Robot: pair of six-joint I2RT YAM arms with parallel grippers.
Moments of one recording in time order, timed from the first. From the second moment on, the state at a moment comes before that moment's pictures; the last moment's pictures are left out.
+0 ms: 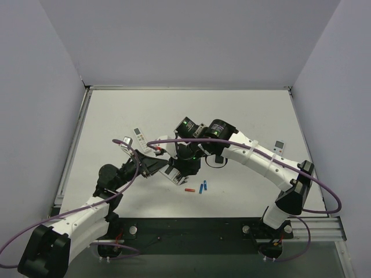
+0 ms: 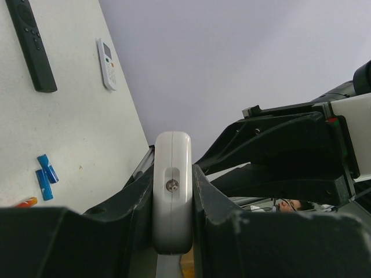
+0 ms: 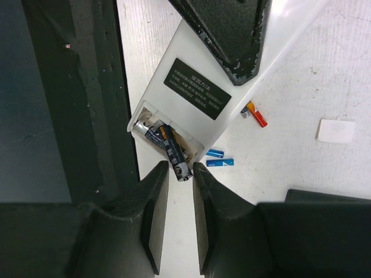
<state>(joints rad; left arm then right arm) -0.42 0.84 0.14 0.87 0.56 -1.42 1.01 1.63 1.68 -1.14 -0.32 -0.41</state>
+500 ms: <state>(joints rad) -0.43 0.82 0.12 0.91 0.51 -1.46 1.01 1.65 1.69 -1.14 -0.32 -0.40</state>
